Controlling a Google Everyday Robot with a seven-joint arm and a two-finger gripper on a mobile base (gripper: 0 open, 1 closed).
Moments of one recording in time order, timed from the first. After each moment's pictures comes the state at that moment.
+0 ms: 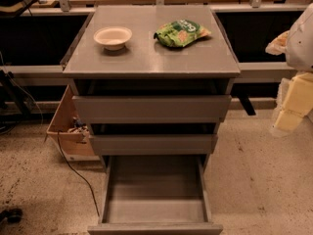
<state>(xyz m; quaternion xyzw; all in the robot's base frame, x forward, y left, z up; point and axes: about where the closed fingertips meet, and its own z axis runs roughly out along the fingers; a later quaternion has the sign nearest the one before) 0.438 -0.217 0.976 -0.60 0.78 -0.03 0.16</state>
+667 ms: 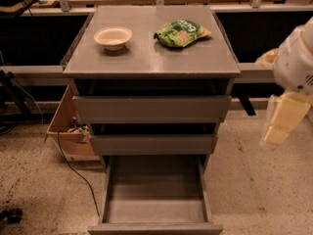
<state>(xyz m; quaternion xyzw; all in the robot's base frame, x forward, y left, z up) 0.440 -0.210 0.946 -0.62 0.77 -0.02 0.17</state>
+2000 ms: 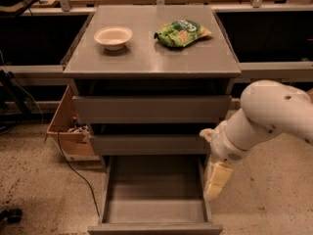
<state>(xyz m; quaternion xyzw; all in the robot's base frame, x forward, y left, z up) 0.446 -0.139 0.709 -0.65 0.73 0.11 0.16</state>
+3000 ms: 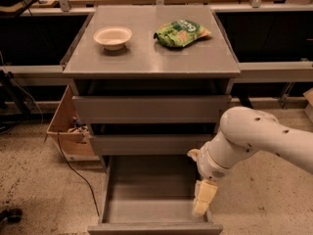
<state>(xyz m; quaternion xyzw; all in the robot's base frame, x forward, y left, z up) 0.428 -0.109 0.636 -0.66 0.72 0.16 0.12</state>
